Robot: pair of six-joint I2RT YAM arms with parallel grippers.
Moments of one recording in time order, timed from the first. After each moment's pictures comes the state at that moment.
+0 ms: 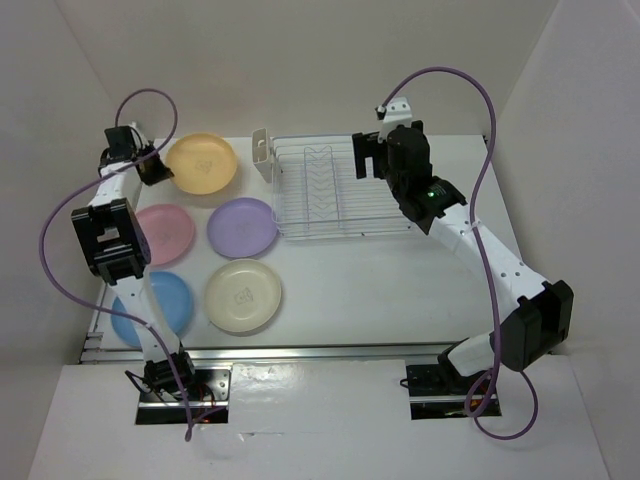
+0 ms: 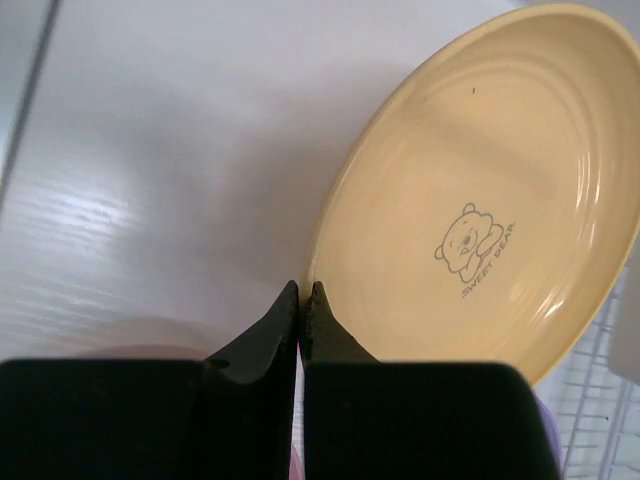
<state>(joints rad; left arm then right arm) 0.34 2.20 1.80 -0.38 0.28 -0.32 0.50 1.43 1.38 -0.21 0.37 -0.01</state>
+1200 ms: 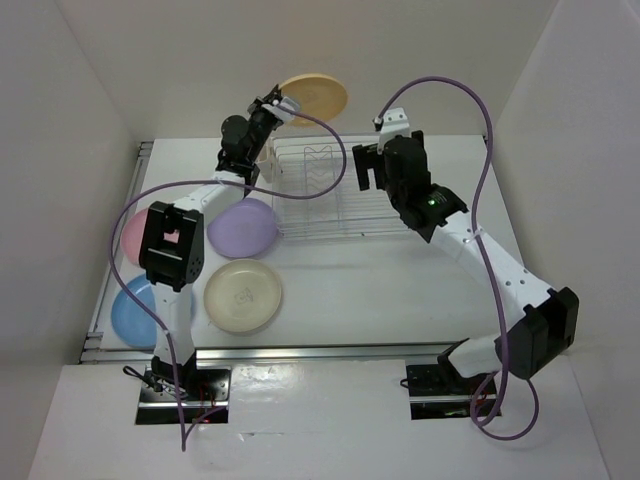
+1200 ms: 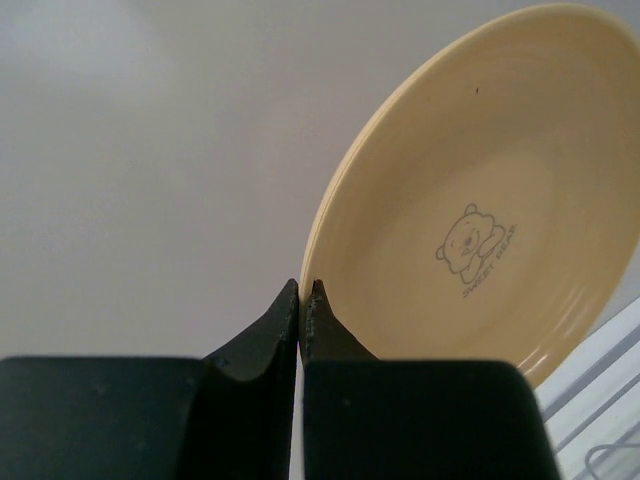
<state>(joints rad) -0.28 2.09 1.64 0.83 0.17 0.60 0.54 1.39 1.34 -0.27 0.44 -0.04</state>
